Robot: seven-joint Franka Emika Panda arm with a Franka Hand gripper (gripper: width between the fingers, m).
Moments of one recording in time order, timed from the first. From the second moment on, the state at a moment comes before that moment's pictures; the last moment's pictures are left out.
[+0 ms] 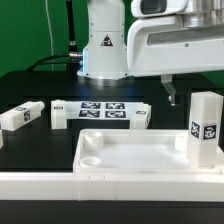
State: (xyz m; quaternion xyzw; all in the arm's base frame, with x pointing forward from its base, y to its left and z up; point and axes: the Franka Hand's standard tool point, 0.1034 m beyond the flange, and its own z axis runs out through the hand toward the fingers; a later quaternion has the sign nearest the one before) arm 0.630 0.101 0.121 -1.00 0.07 -0.01 0.06
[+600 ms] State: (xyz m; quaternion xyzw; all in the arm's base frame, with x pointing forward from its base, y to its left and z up) arm 0.631 0.100 0.121 -0.99 -0.10 -0.02 0.05
